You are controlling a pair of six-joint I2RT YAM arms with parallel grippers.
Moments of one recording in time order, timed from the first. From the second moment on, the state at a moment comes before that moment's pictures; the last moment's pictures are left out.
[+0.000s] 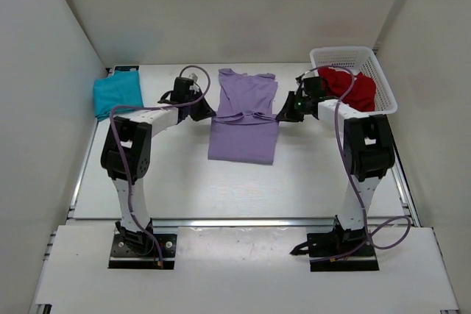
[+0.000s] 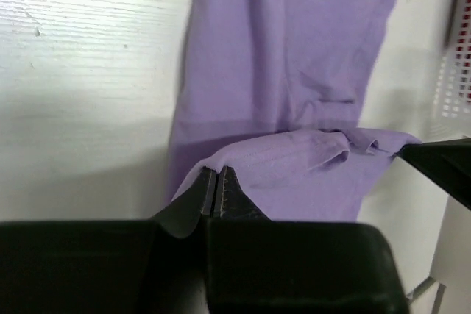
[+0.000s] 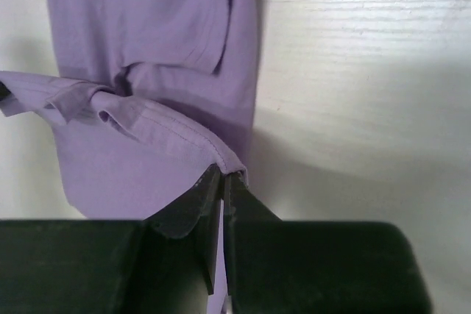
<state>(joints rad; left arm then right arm) -0.29 1.93 1.31 -0.10 0.24 -0.65 0.17 1.92 1.30 -0.22 -0.42 0.44</state>
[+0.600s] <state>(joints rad) -0.39 1.67 0.94 0.19 0.22 -0.76 0.27 1.80 1.26 -0.19 -0.27 0.43</state>
